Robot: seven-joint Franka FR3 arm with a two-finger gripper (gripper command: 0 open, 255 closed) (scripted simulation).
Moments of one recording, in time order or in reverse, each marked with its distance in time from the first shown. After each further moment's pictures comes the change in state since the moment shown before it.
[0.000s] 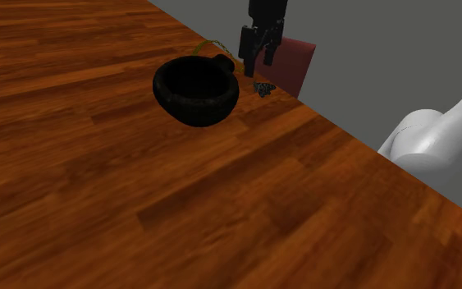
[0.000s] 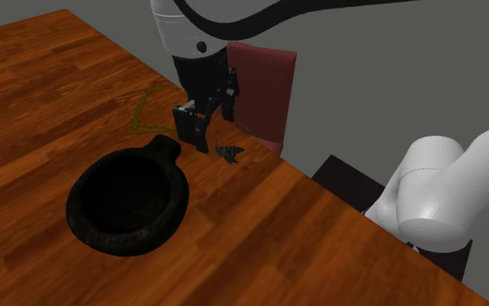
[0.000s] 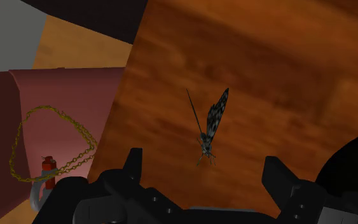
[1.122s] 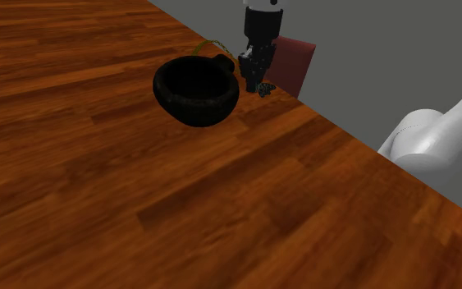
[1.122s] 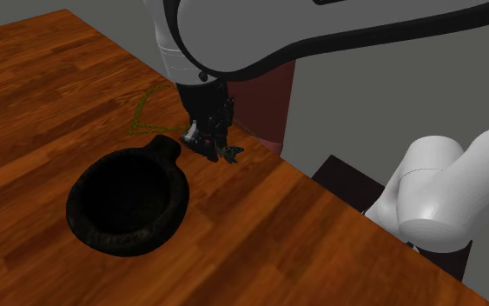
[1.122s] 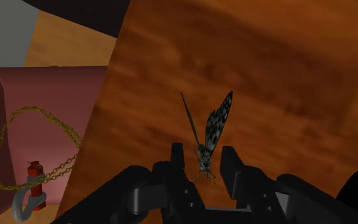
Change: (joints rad) arm 0.009 -0.001 0.014 -0.088 0.009 0.090 -0.001
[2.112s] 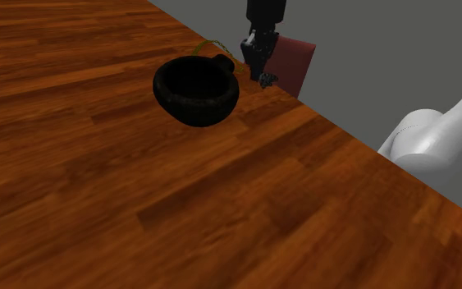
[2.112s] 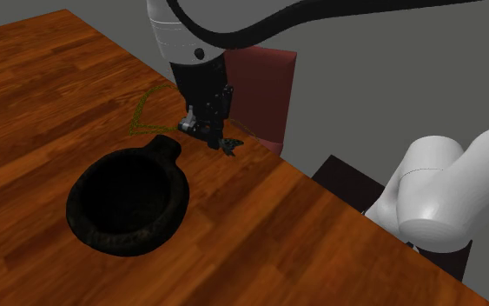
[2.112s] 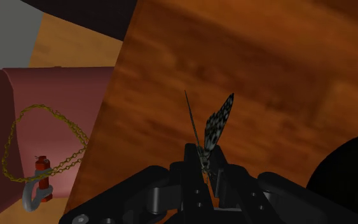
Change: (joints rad) arm -0.001 0.002 -0.003 0.080 -0.003 -0.078 0.008
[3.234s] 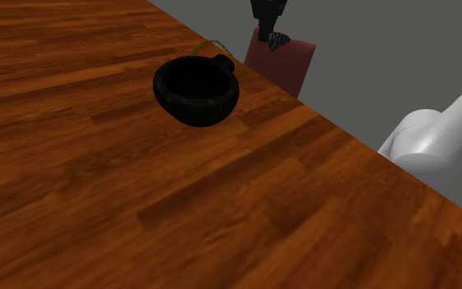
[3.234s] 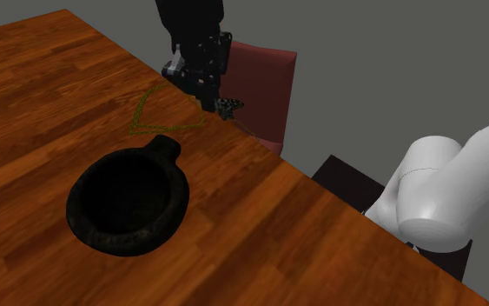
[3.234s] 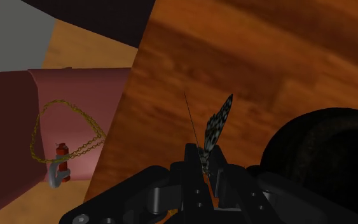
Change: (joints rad) arm -0.008 0.051 -0.009 0.280 -0.015 -0.230 0.018
